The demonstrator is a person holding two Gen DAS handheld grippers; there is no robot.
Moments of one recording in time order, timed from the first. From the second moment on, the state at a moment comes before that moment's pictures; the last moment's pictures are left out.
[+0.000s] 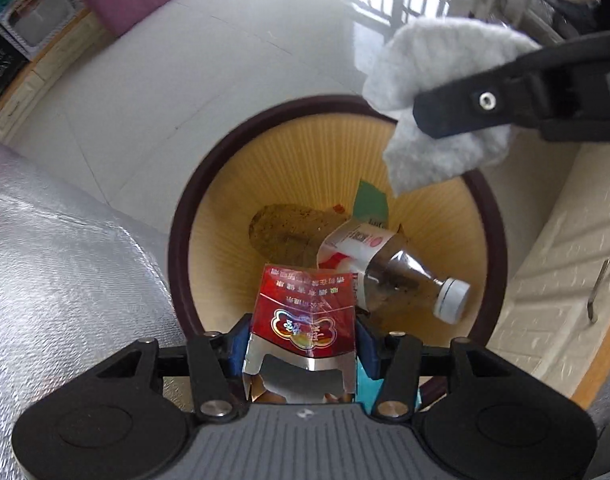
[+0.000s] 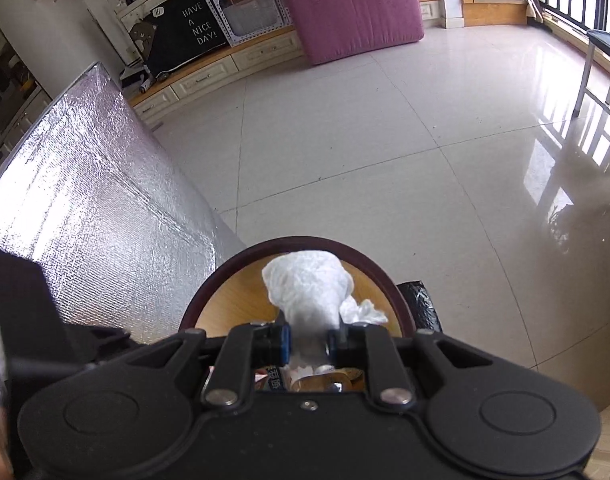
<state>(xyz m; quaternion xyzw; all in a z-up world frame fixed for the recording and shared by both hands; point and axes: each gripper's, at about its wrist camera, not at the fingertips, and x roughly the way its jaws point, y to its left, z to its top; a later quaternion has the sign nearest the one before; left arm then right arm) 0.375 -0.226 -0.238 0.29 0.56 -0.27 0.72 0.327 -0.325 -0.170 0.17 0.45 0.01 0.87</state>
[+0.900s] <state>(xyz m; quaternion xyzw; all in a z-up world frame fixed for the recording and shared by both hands) 0.354 -0.207 -0.229 0.20 0.59 -0.24 0.75 0.333 -0.336 -0.210 0.17 0.50 0.00 0.85</state>
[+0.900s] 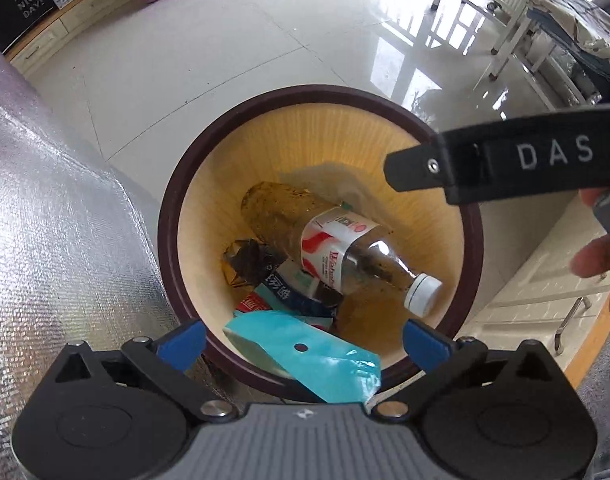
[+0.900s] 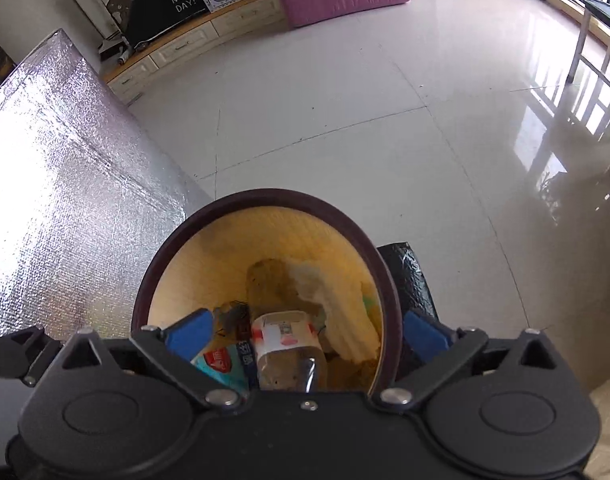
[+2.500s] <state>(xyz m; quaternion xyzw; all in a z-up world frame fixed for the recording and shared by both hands) 0.181 -0.103 0.020 0.01 0.35 -0.11 0.93 0.139 -0.323 0.018 0.11 0.34 0.02 0.93</state>
